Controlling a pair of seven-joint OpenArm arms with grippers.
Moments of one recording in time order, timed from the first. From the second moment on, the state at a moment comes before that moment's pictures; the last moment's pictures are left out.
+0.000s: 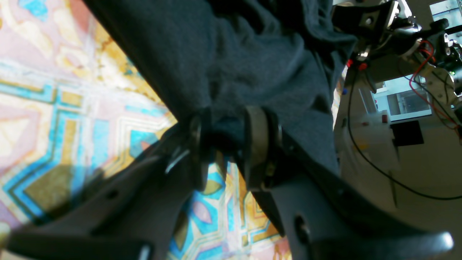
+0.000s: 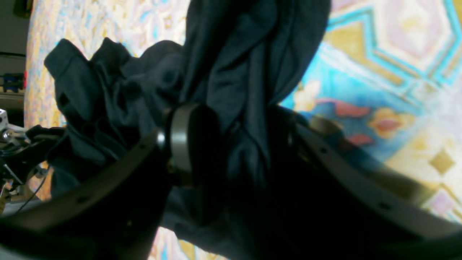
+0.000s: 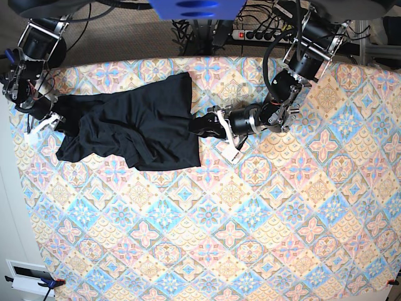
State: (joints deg) left arm -11.0 -15.0 29.6 61.4 -59.6 -32.2 38.0; right arm 1.9 28.0 31.1 50.9 56.6 42.3 -58.3
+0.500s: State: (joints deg) left arm -11.0 -15.0 29.6 61.4 -59.6 -32.2 38.0; right arm 1.9 26.6 31.0 50.8 56.6 42.2 -58.6
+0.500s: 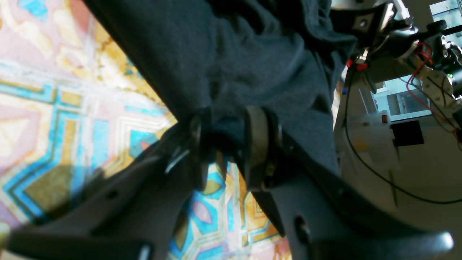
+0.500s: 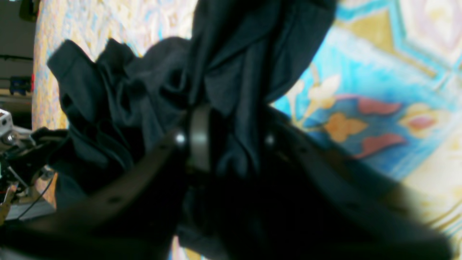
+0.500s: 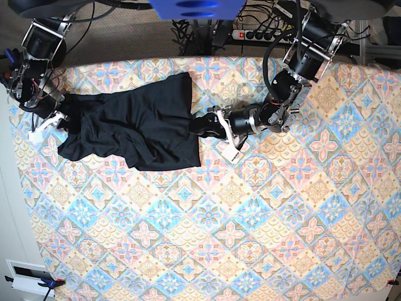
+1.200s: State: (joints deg) left arm -11.0 -15.0 29.6 61.4 -59.4 -32.2 38.0; right arm -4.6 25.4 34.4 78.4 53.5 41.6 -61.7
